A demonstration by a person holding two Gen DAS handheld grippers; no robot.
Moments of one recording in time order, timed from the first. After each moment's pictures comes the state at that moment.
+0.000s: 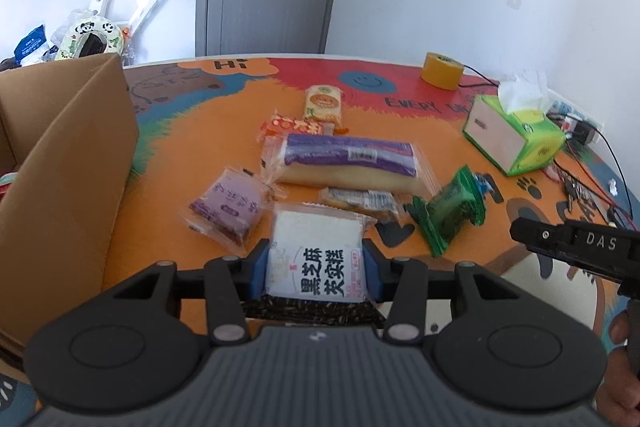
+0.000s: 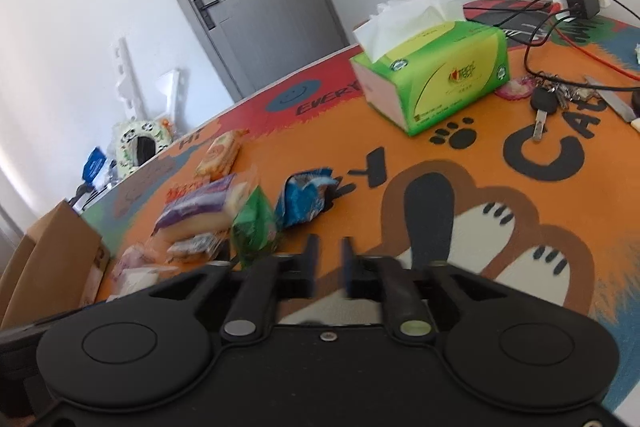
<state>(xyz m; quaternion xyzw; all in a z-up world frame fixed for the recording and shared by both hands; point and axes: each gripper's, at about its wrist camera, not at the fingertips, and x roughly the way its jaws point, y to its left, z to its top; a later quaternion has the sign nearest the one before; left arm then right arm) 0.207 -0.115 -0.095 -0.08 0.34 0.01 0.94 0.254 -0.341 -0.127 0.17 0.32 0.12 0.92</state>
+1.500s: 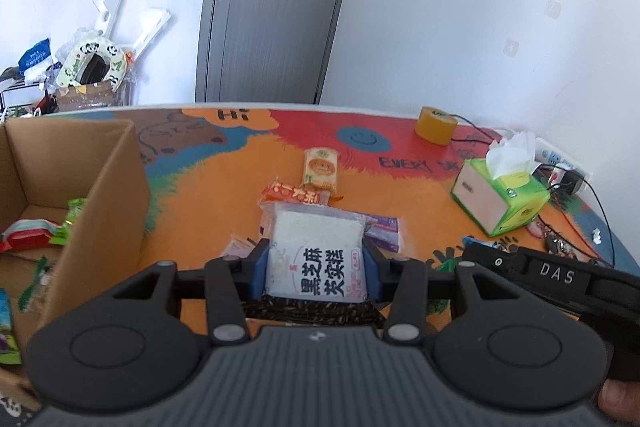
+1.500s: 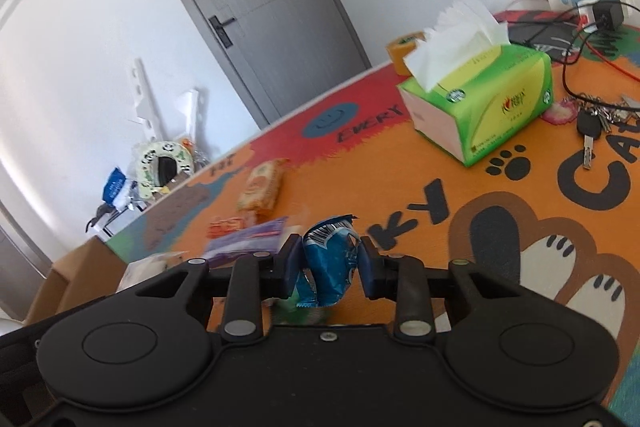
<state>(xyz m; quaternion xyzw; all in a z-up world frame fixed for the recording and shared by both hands) 0.204 -0.105 -0.052 -0.10 0.29 0.01 0.95 0.261 -0.310 -0.101 0.20 0.30 0.15 0.92</state>
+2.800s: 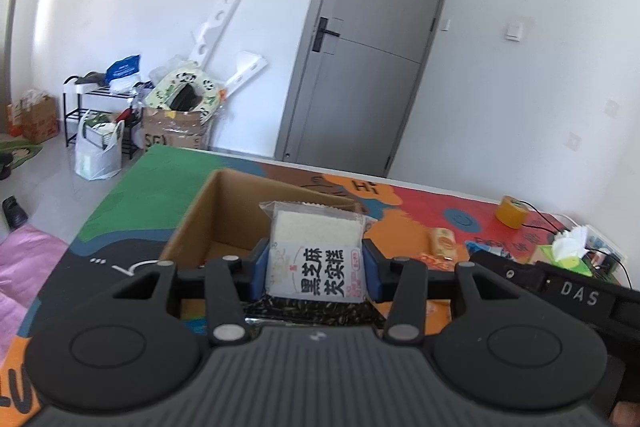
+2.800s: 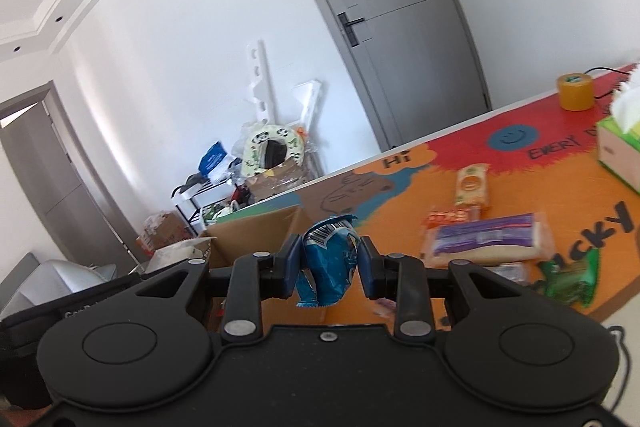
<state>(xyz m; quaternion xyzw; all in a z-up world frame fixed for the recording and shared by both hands) 0.104 0.039 -0.004 -0.15 0.21 0.12 0.96 0.194 -0.169 -0.032 0.15 0.25 0.29 0.91</state>
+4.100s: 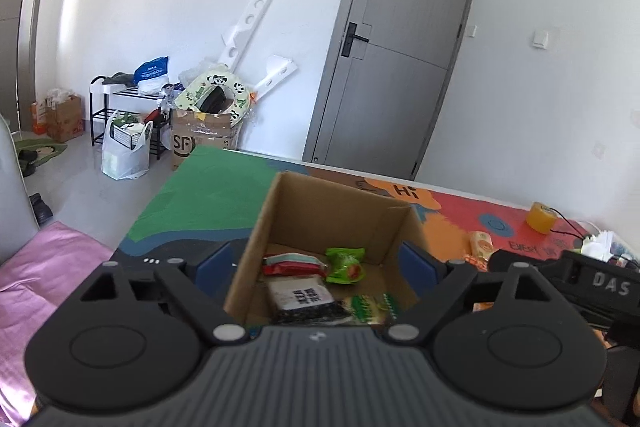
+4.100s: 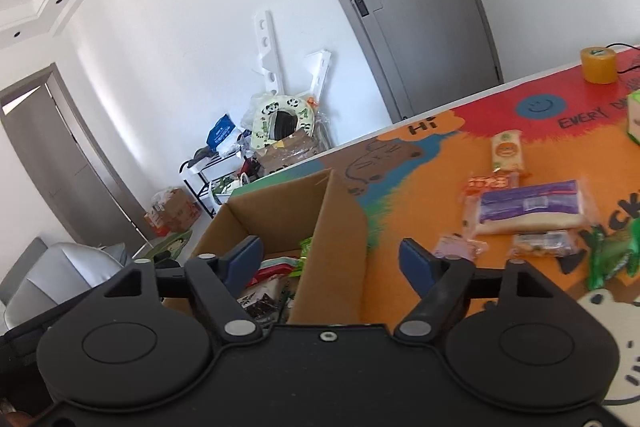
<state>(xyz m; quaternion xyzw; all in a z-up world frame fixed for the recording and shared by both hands) 0.082 0.064 -0.006 -0.14 0.21 0.16 0.95 0.185 -0.141 -0.033 0.15 0.29 0.30 0.90</state>
